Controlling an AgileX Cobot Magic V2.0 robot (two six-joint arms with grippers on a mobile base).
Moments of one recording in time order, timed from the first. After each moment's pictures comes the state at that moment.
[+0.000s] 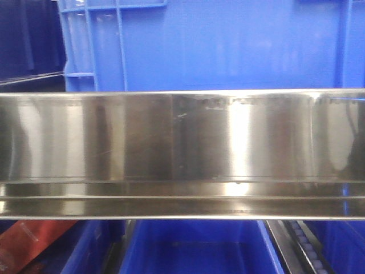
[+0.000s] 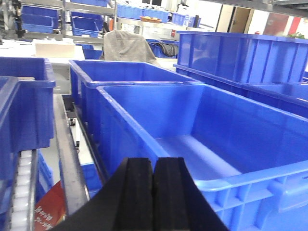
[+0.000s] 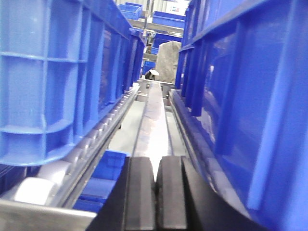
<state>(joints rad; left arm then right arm) -0.58 0.62 -0.77 0.63 0.31 -0.73 0.20 0.00 0.00 0.04 0.04 -0.16</state>
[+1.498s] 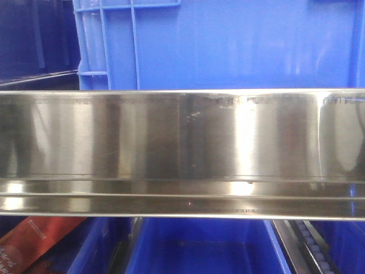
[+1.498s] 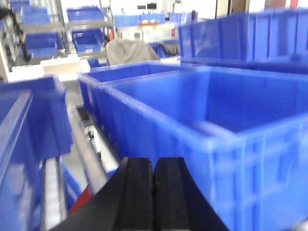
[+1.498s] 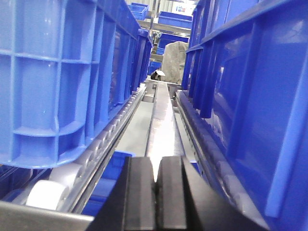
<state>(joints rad) -0.46 0.47 -0.57 0.32 0.18 -0.26 0.20 0.00 0.00 0.04 0.05 -0.16</state>
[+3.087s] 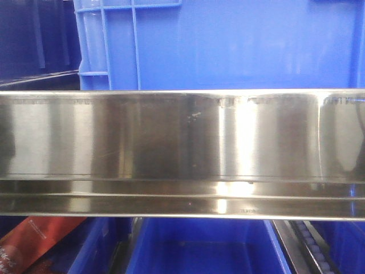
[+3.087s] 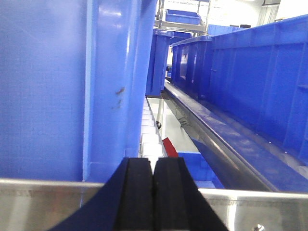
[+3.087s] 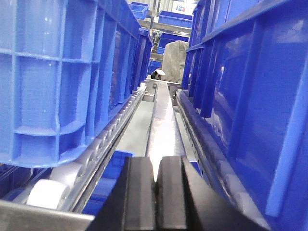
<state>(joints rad) -0.09 0.01 0.00 0.06 0.05 -0.14 0.20 0.00 0.00 0.04 0.05 -0.16</state>
